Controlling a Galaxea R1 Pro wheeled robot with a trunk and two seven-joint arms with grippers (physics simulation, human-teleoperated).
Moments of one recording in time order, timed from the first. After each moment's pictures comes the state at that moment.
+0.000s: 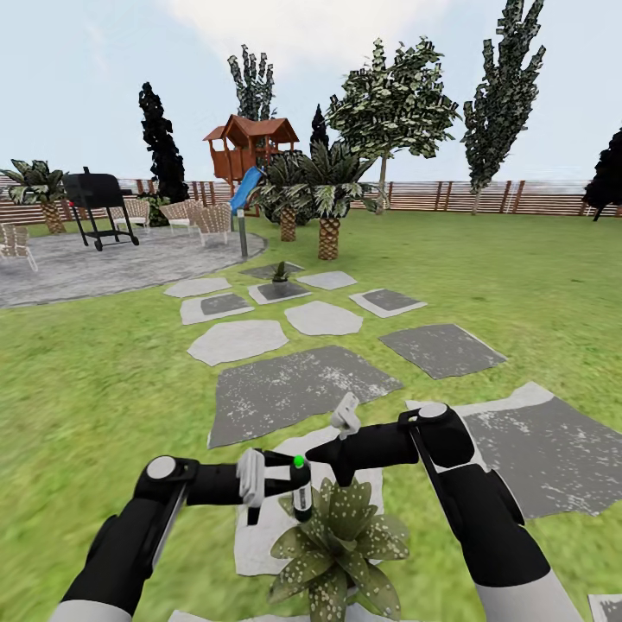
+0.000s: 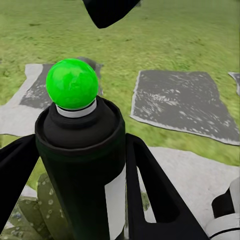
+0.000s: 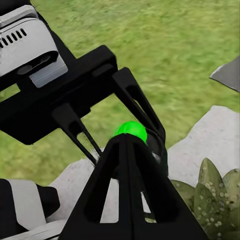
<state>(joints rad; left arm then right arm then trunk) -0.44 0.01 -0.03 -1.27 -0.19 0.13 -1.41 -0.54 0.02 0.23 -1.61 0.39 0.96 1.29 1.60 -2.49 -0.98</state>
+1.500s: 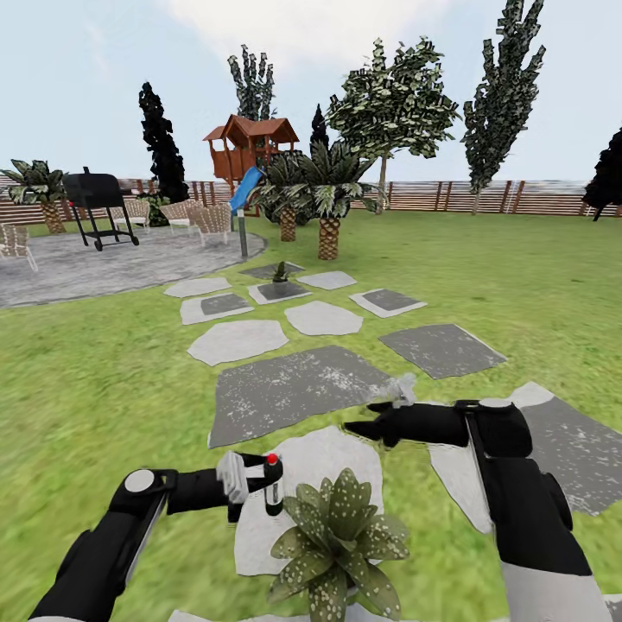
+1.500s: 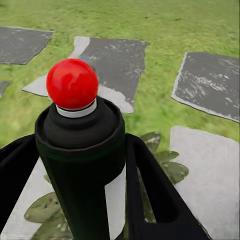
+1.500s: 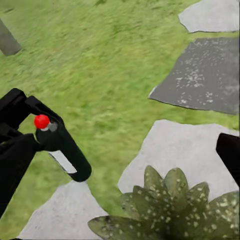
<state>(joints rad) -0.40 0.09 -0.02 -1.25 -0.18 0.13 -1.23 -0.55 0.00 -0.08 -1.61 0.41 0.94 1.27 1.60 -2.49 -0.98</state>
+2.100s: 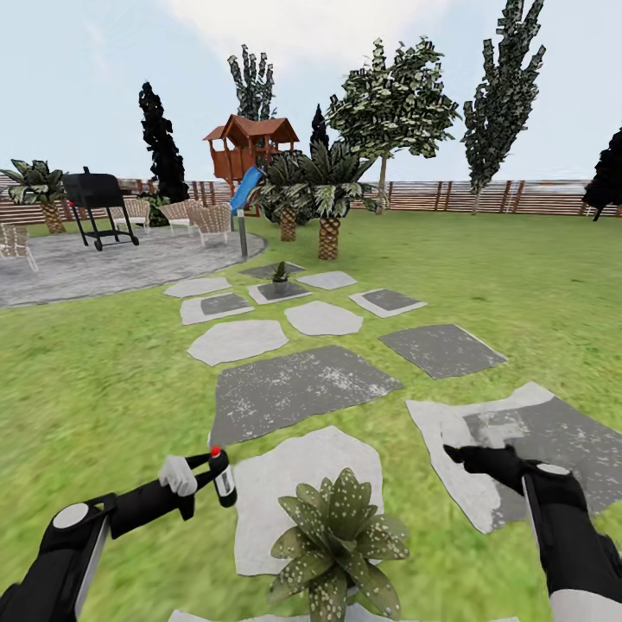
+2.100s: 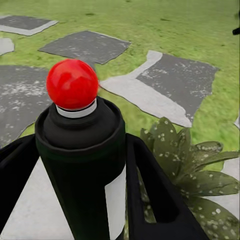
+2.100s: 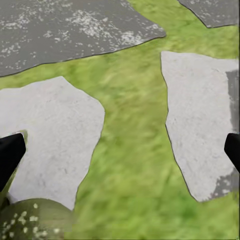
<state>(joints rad) -0.30 0.09 0.32 -1.27 -0.18 0.12 -1.19 -0.47 -0.09 -0.45 -1.21 0.41 0.53 0.60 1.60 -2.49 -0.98</state>
